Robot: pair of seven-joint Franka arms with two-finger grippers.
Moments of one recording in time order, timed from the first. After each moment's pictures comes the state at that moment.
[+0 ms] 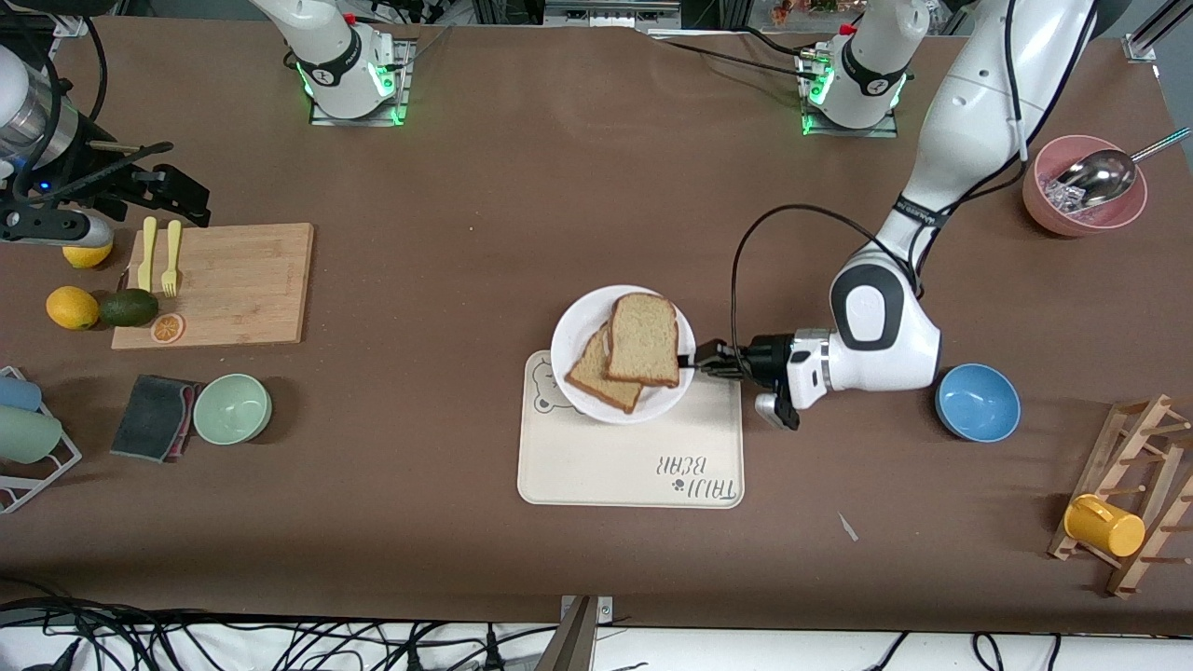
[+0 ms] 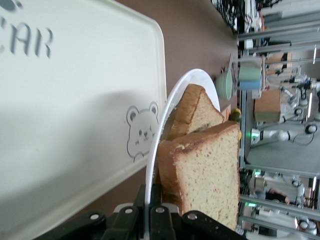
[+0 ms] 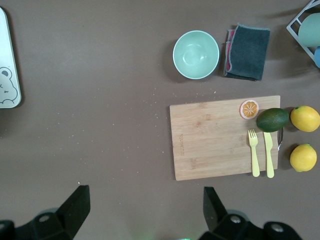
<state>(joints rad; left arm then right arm) -0.02 0.75 -0.31 -1.62 -1.12 2.15 0.60 -0.01 0.01 0.11 -1.60 -0.05 1.54 0.15</state>
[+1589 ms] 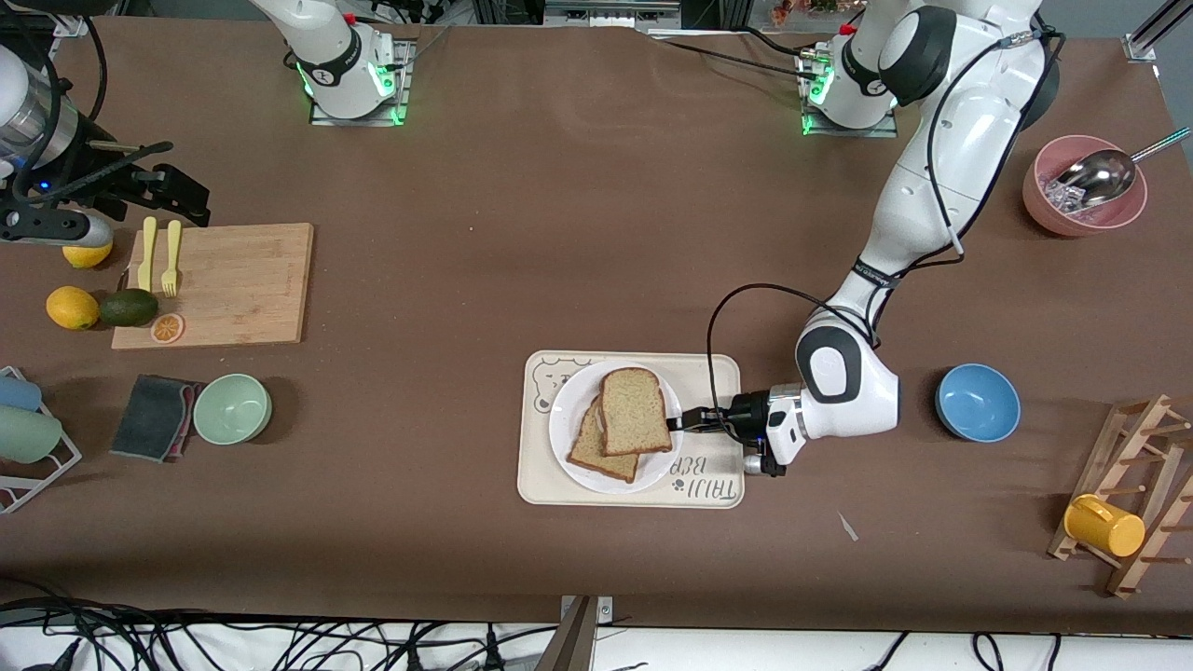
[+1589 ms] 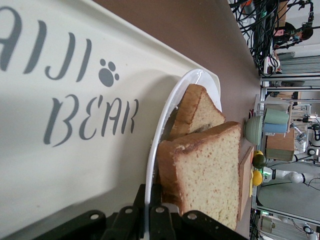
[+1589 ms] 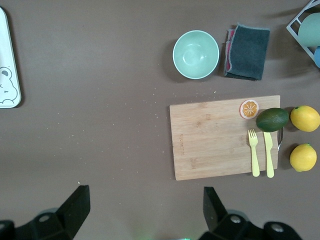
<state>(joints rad) -0.08 1.06 -0.29 -1.33 -1.12 2.28 0.56 -0.01 0.01 0.11 -1.60 -0.05 1.54 0.15</state>
